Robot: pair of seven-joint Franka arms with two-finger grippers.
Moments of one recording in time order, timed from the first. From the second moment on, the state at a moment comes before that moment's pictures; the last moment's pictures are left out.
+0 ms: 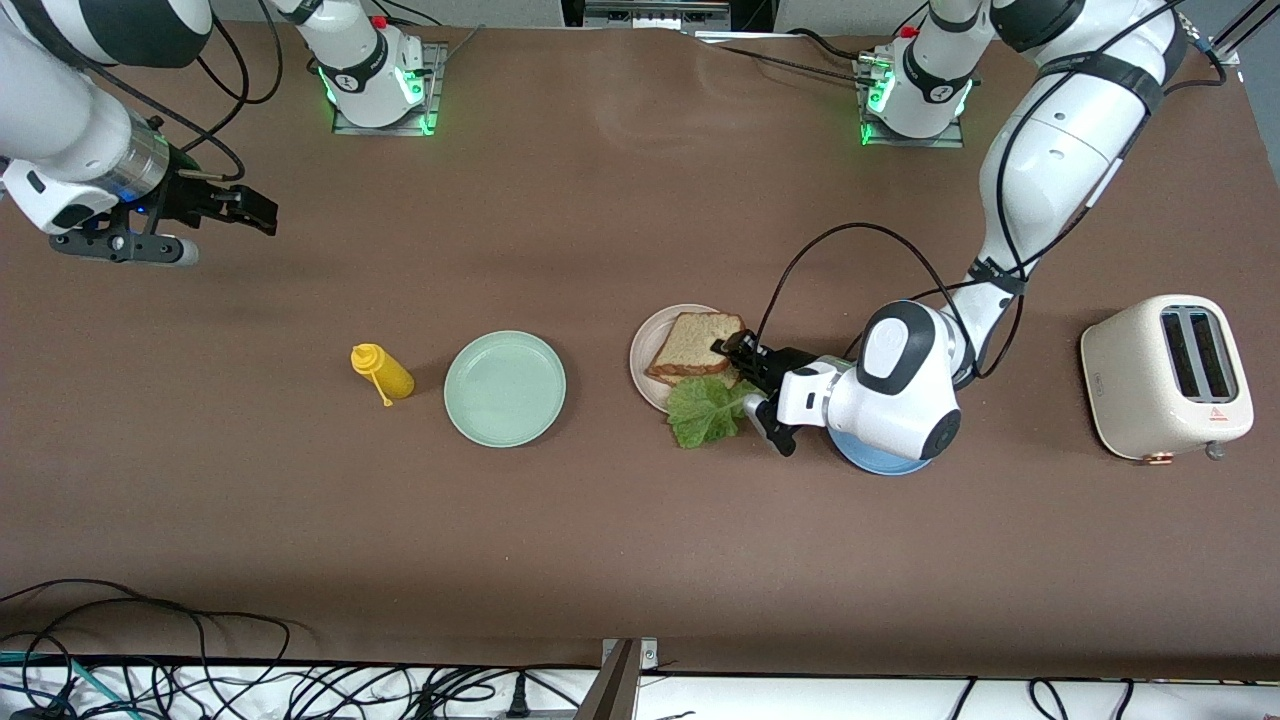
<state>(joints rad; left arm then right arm) 0.03 0.89 -0.50 -1.41 -0.51 1.88 0.55 -0.05 -0.12 0.14 -1.95 -0.02 1.67 0.16</state>
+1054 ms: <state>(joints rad) 0.02 0.85 -0.48 -1.35 -0.25 1.91 0.56 -0.10 -0.07 0.18 -1.83 -0.02 1.62 0.10</state>
